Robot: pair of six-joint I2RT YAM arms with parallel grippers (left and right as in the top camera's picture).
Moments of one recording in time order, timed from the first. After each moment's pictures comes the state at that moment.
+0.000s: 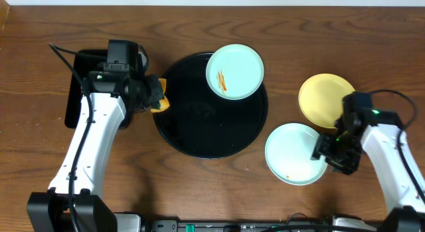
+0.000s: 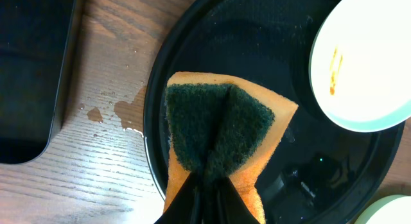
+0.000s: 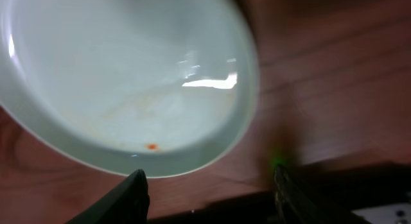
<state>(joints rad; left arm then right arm) -0.06 1.52 1.26 -0.91 0.16 -0.38 -0.11 1.38 0.90 -1.20 -0.14 0.39</state>
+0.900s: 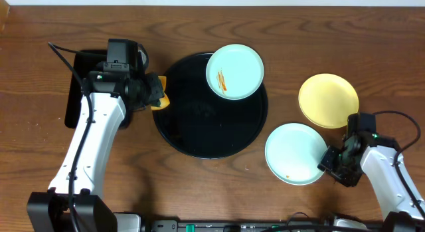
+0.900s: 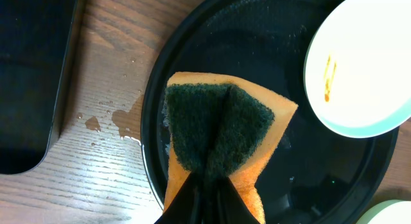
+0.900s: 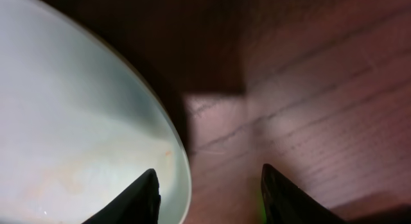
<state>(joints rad) -0.06 1.52 1.26 -0.89 0.16 -0.38 -0.19 1.32 0.63 -0.91 -0.05 0.44</state>
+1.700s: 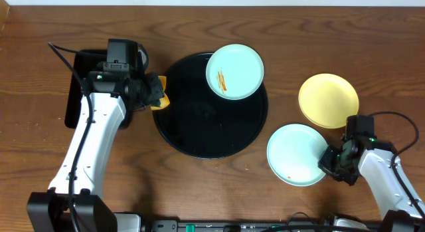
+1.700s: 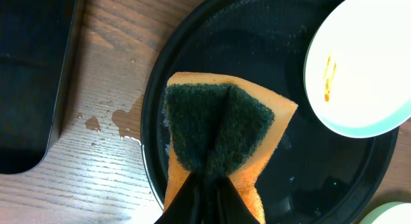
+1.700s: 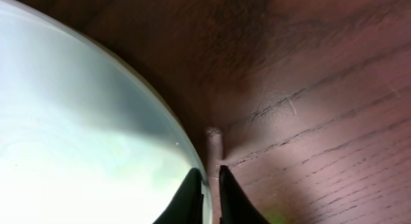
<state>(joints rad) -0.06 1.52 1.26 -0.89 0.16 -0.38 -0.19 1.32 0.59 -0.81 -0.05 0.45</state>
